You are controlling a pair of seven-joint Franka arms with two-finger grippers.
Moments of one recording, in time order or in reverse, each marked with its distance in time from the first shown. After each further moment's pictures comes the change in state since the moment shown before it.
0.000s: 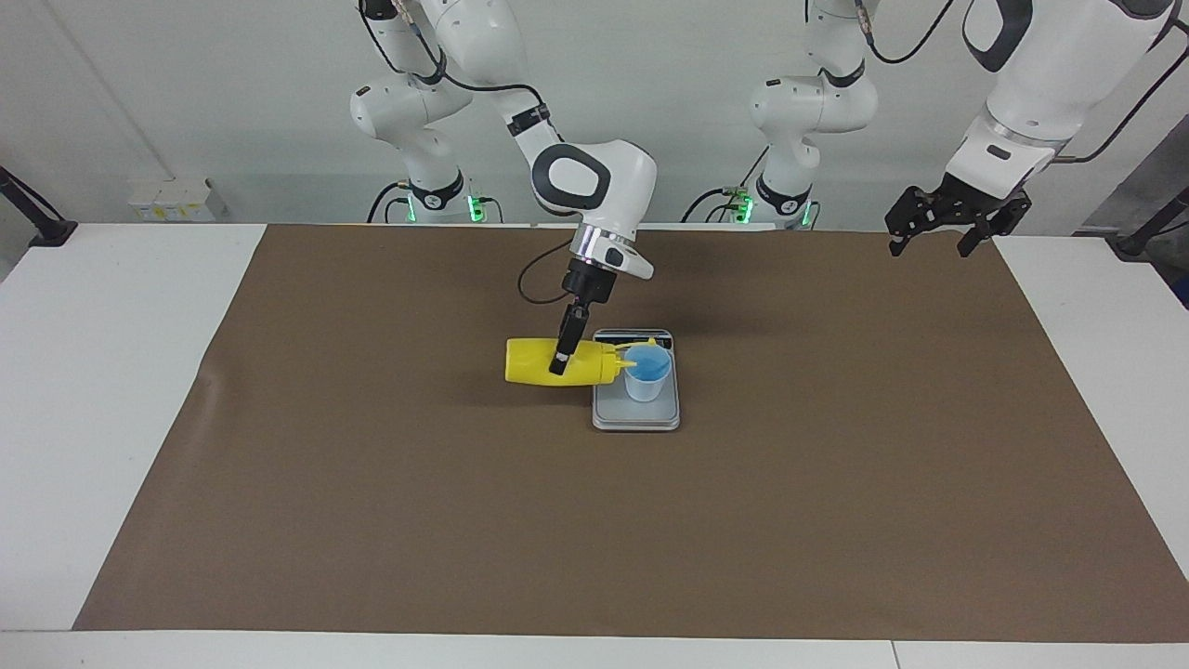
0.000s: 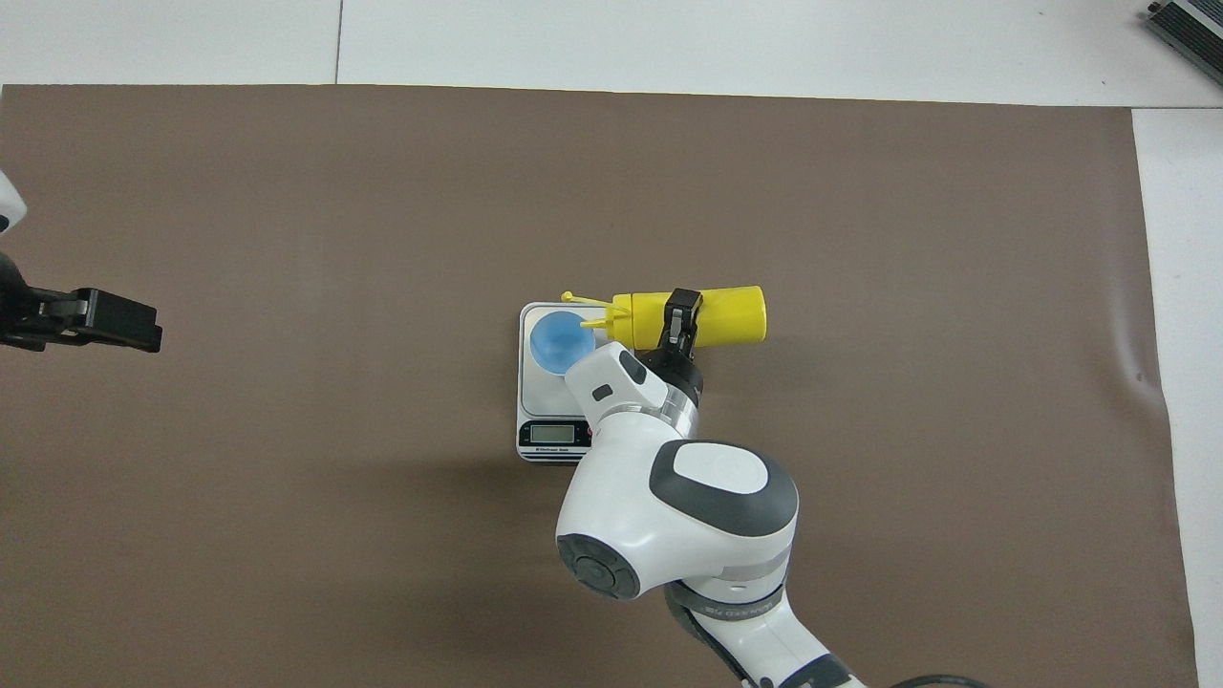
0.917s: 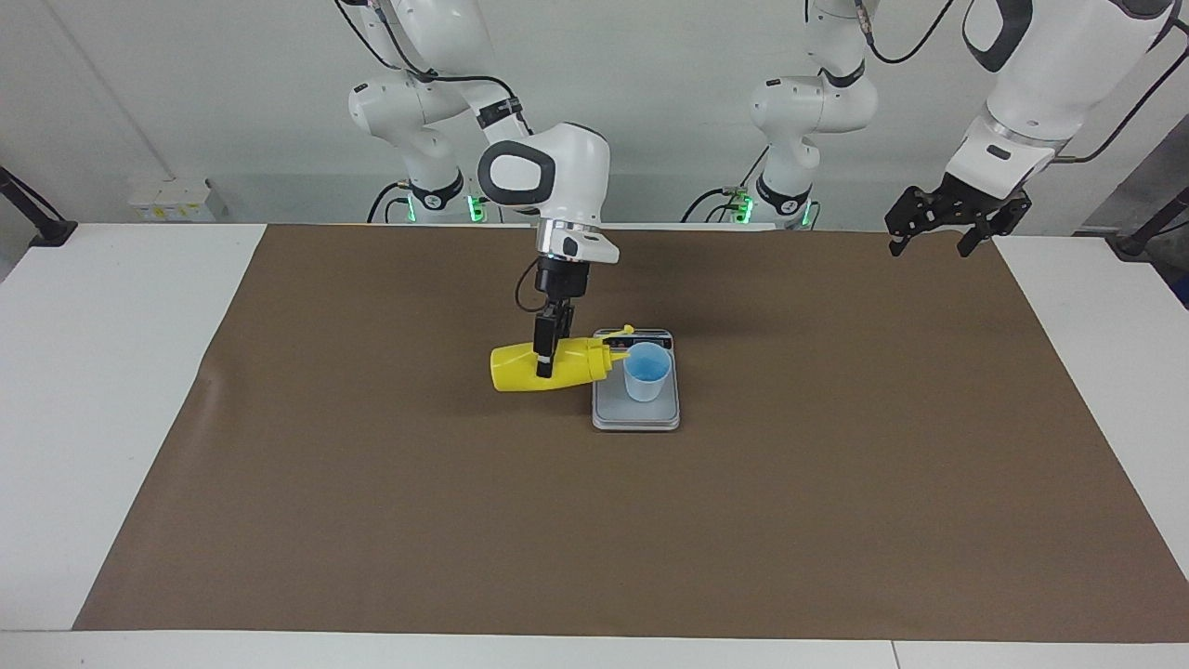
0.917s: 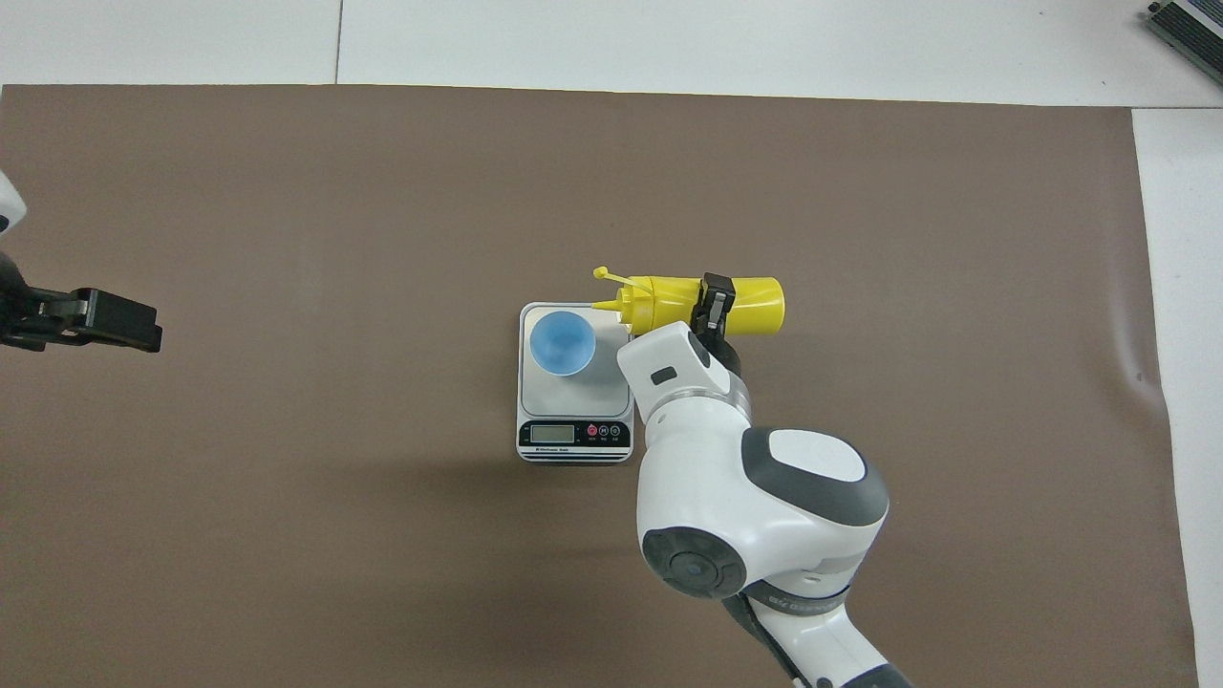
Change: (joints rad) left arm 0.000 0.000 0.000 0.000 0.000 0.000 0.000; right arm -0.161 -0.105 -0.001 -0.089 0.135 0.294 0.007
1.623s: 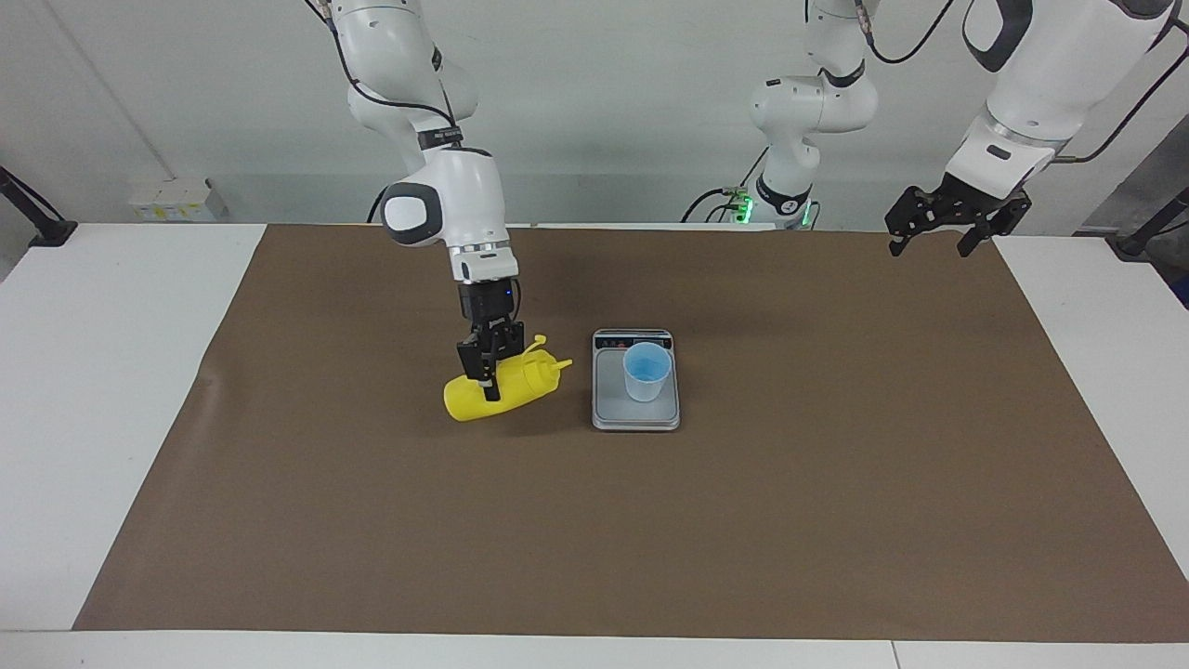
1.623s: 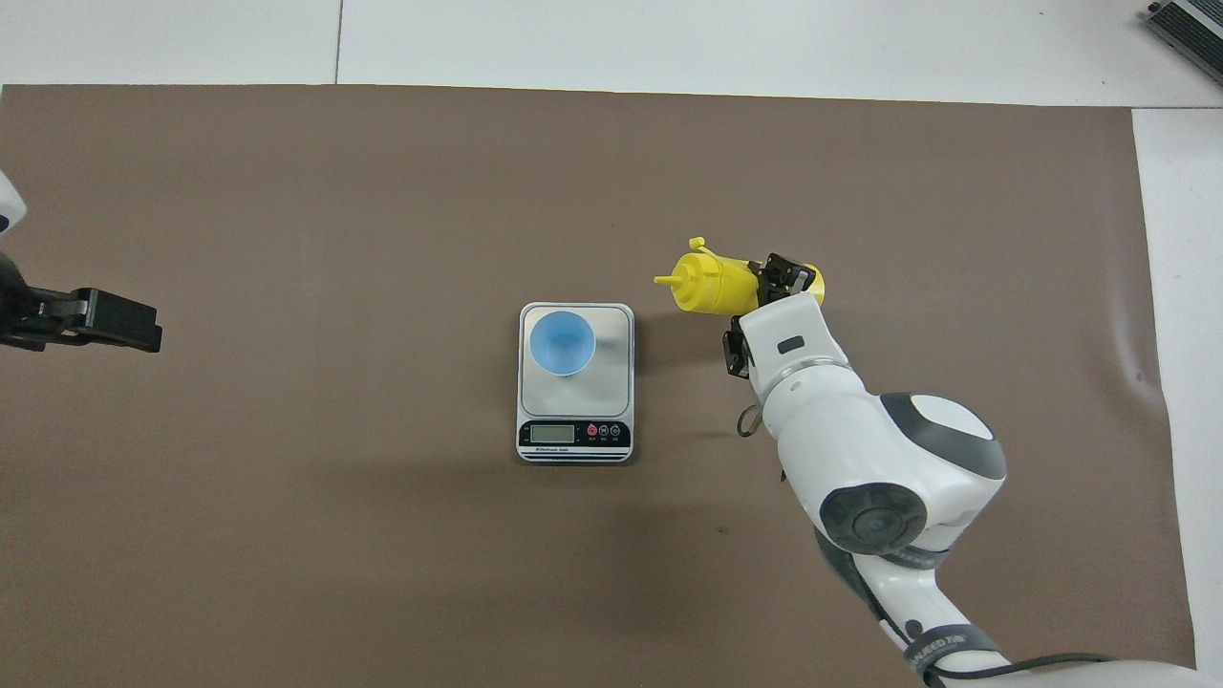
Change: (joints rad) left arm 0.000 0.000 0.000 0.000 0.000 0.000 0.000; right arm -0.262 0.020 -0.003 -0.103 0.001 0.470 0.000
